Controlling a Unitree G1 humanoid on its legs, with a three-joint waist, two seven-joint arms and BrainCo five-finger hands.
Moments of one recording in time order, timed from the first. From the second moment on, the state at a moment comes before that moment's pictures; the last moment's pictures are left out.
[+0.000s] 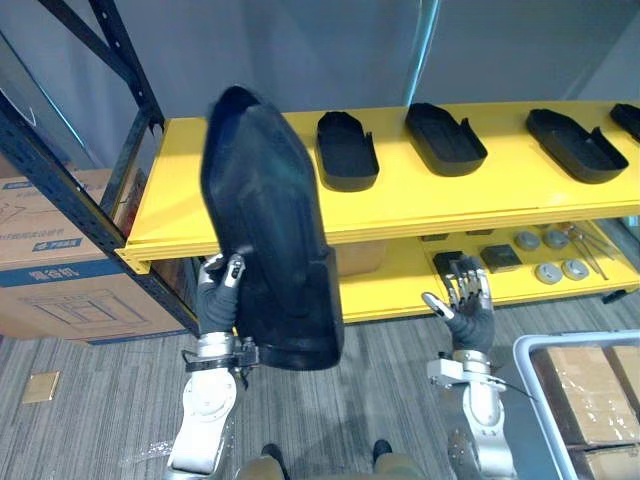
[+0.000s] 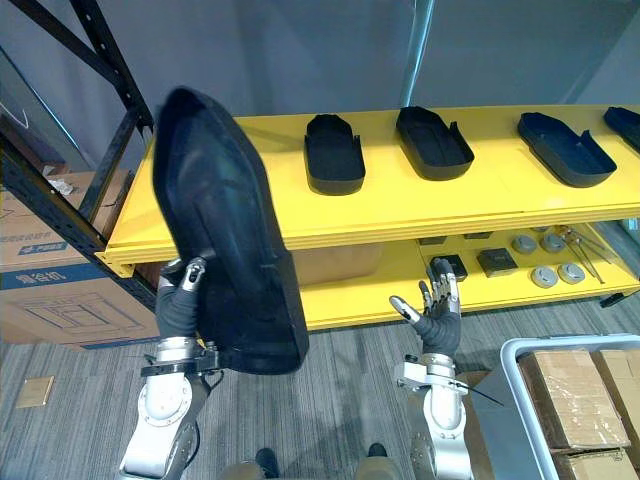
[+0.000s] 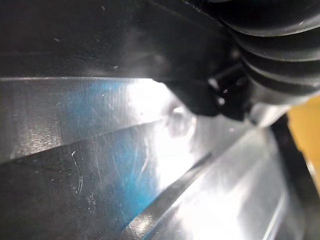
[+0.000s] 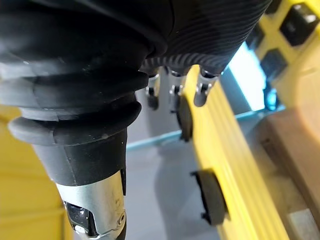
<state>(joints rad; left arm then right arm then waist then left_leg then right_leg) 0.14 0.12 -0.09 -0.30 -0.07 -0.29 0.27 0.23 -0.05 0.03 -0.07 0.36 -0.33 -0.14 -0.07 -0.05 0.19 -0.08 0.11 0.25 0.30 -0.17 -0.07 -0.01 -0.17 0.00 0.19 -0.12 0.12</state>
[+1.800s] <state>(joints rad) -0.05 0.58 0.50 0.34 0.01 -0.08 0.40 0.24 -0.19 0.18 -0.19 0.28 -0.29 0.07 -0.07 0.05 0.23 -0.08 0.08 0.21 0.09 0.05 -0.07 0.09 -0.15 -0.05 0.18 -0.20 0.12</state>
